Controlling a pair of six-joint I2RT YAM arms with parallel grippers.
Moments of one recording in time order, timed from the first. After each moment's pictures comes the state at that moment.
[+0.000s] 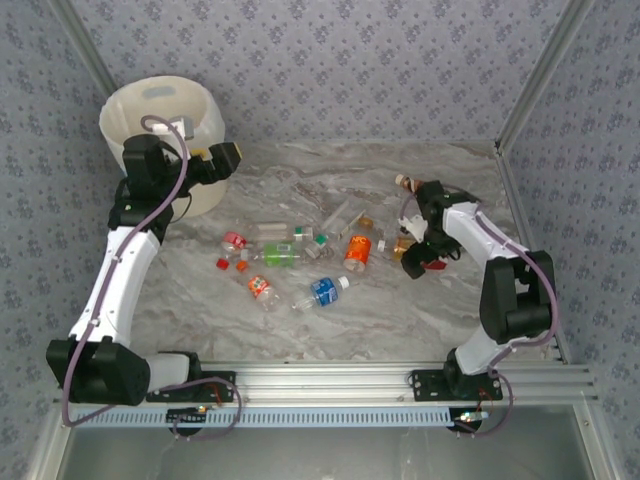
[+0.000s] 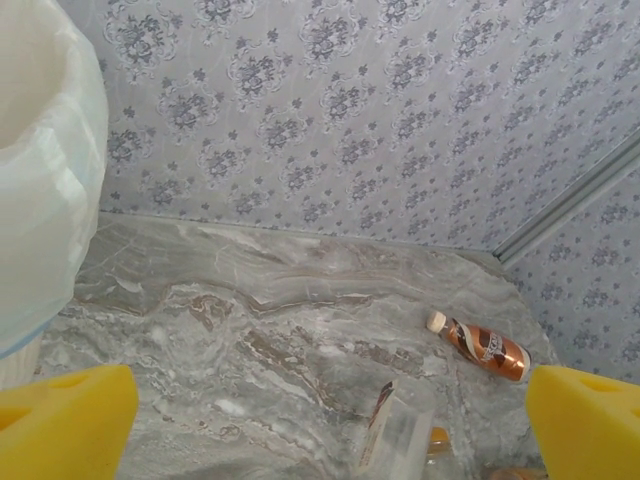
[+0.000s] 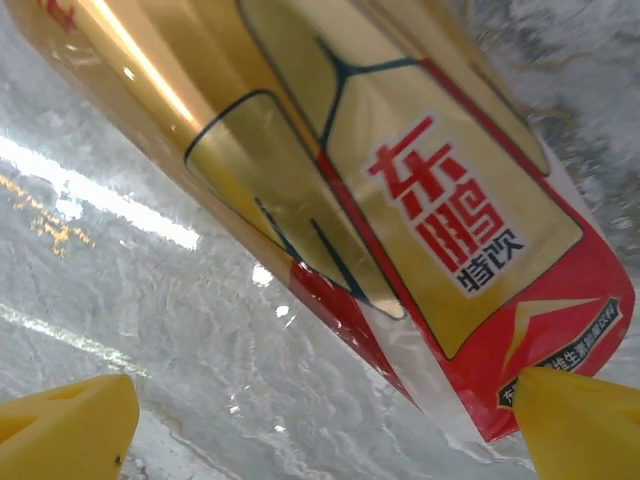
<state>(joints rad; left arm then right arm) -0.08 1.25 1.26 -0.29 0.40 -0.39 0.21 1.60 1.16 -1.05 0.10 -0.44</state>
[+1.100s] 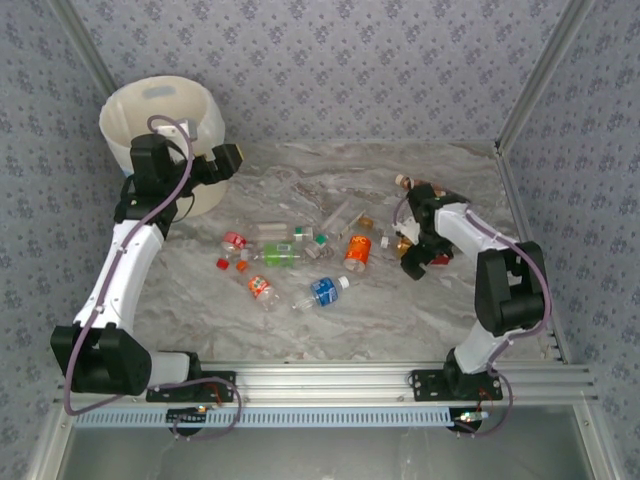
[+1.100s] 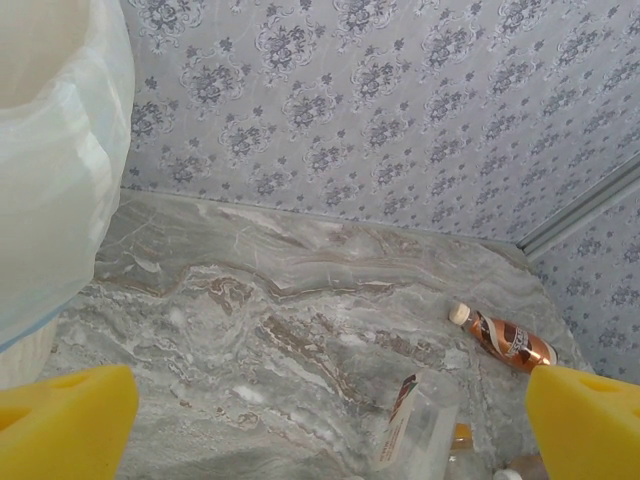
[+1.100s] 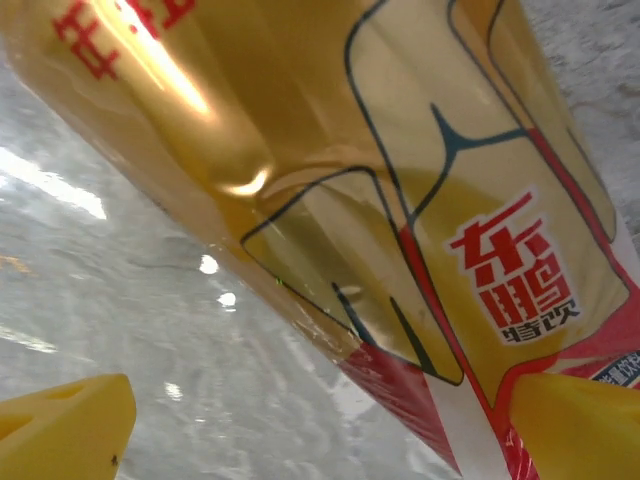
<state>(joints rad) -0.08 1.30 1.25 -0.29 0.38 -0.39 0.21 1.68 1.15 -0.96 0.20 -0.56</state>
